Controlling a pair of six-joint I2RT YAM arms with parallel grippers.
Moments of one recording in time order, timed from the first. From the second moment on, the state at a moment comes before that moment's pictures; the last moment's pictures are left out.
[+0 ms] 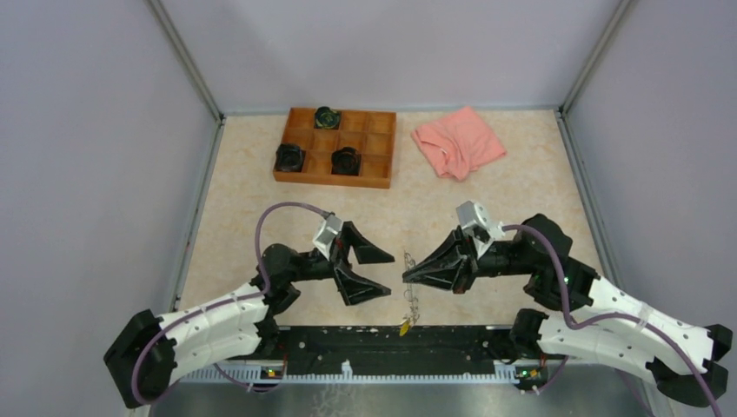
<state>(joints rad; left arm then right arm) -0.84 0.83 0.28 0.87 0.68 -0.63 1.05 0.67 0.78 0.05 -0.56 0.23</state>
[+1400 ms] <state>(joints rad) -1.01 1.10 0.45 1.26 0.90 -0.82 1.06 0.71 0.88 0.06 -0.73 0.30</state>
